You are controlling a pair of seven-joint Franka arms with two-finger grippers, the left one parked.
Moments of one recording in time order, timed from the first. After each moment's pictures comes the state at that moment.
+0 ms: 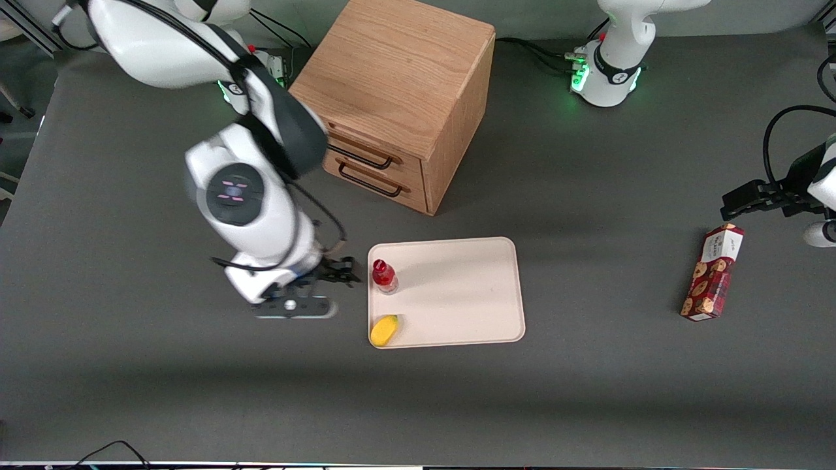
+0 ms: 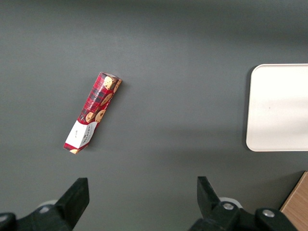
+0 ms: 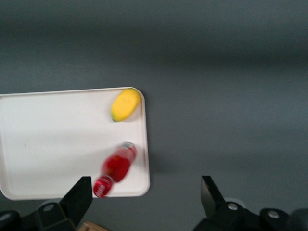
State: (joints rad) arm 0.19 0.64 0.41 -1.06 -0.25 1.69 0.55
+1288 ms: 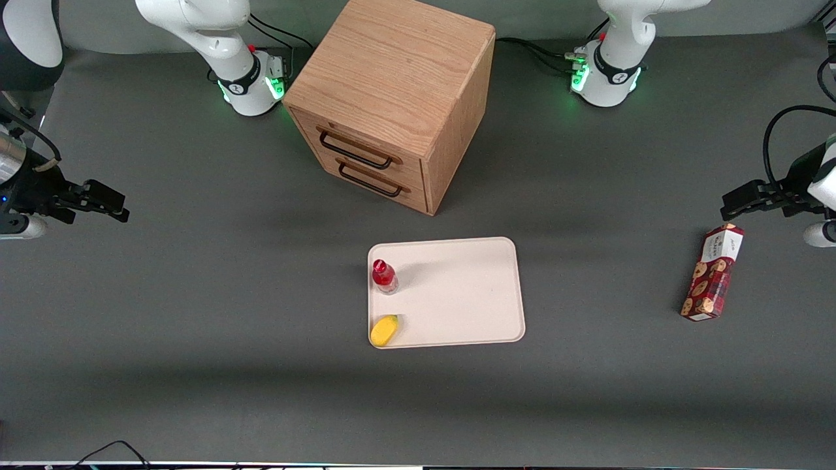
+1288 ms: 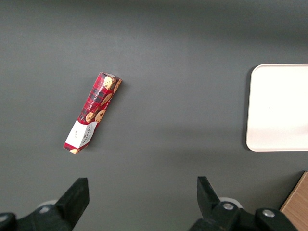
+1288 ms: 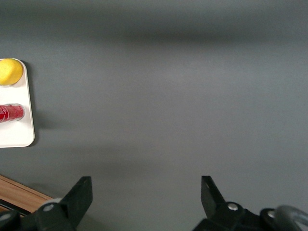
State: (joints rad) arm -0.09 0.02 0.08 -1.65 -0.01 1.69 0.01
